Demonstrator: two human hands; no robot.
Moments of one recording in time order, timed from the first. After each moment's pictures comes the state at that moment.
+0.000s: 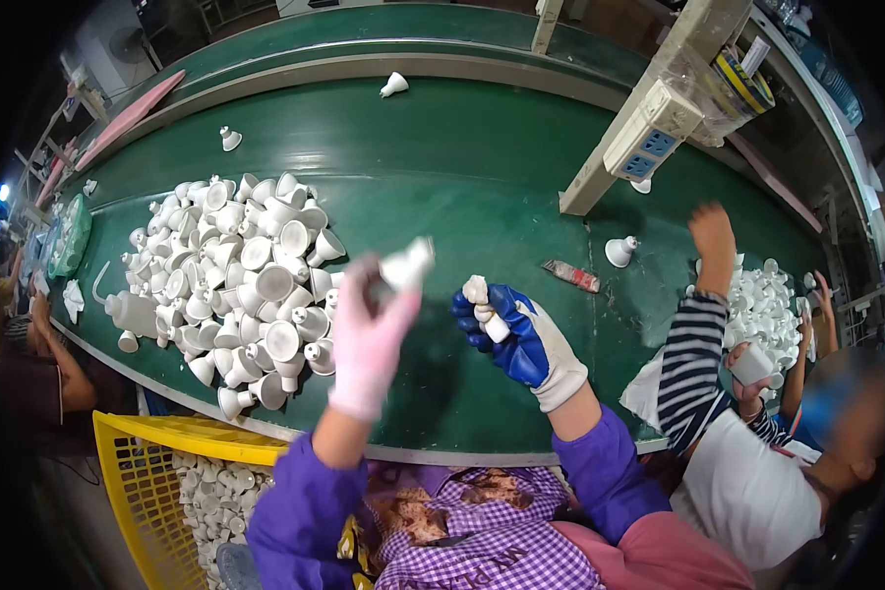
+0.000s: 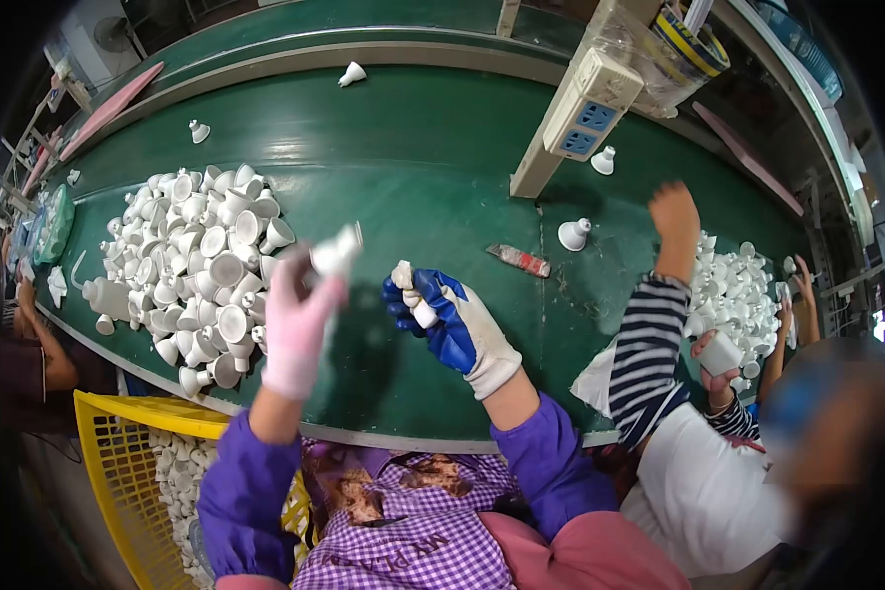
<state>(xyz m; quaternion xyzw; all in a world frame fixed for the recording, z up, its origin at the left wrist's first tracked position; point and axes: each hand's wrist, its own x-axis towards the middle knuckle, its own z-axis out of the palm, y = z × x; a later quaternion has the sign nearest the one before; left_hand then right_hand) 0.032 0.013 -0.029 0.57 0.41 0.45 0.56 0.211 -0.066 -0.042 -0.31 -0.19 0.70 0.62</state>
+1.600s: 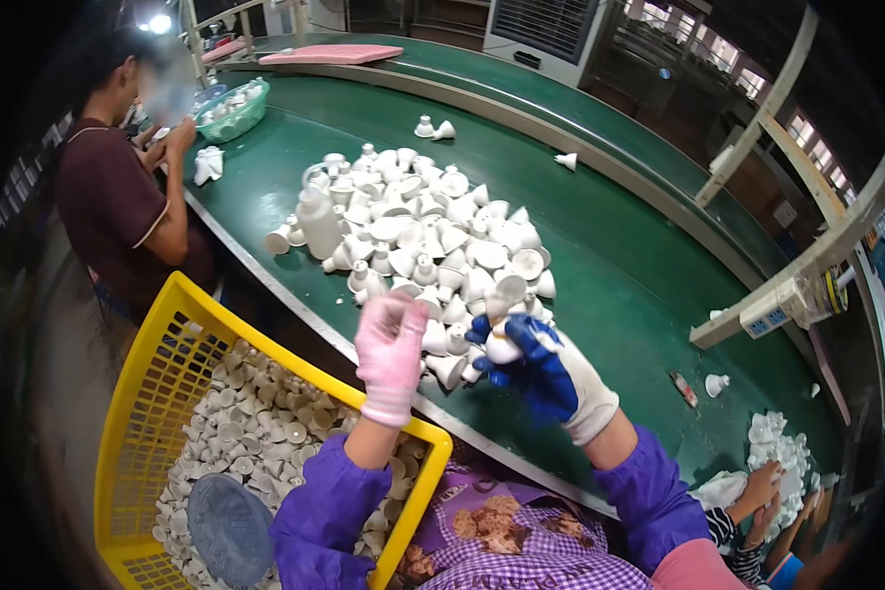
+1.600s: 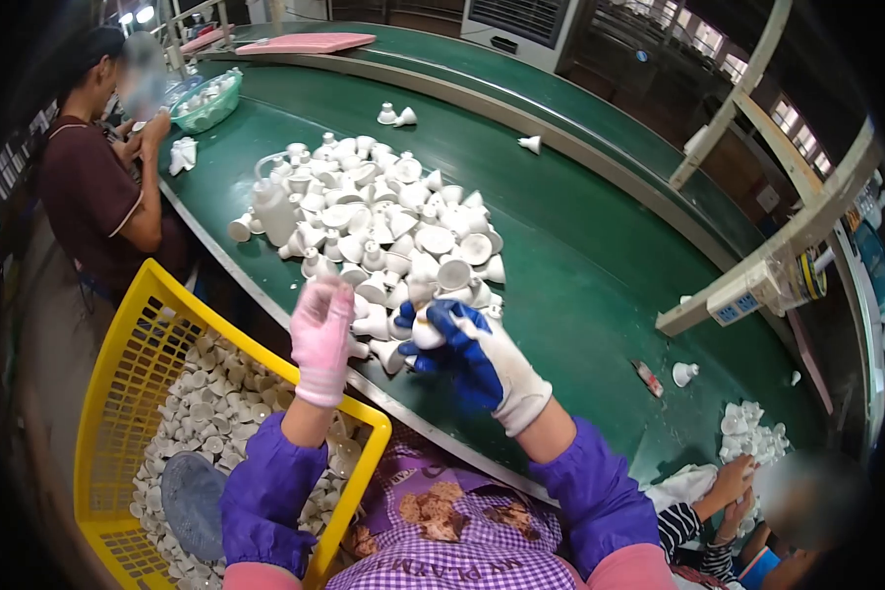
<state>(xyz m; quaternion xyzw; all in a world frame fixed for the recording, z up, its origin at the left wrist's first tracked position) -0.170 0.017 -0.036 0.43 0.44 0.69 0.38 0.016 -0.004 0.032 -0.32 -0.29 0.79 0.43</state>
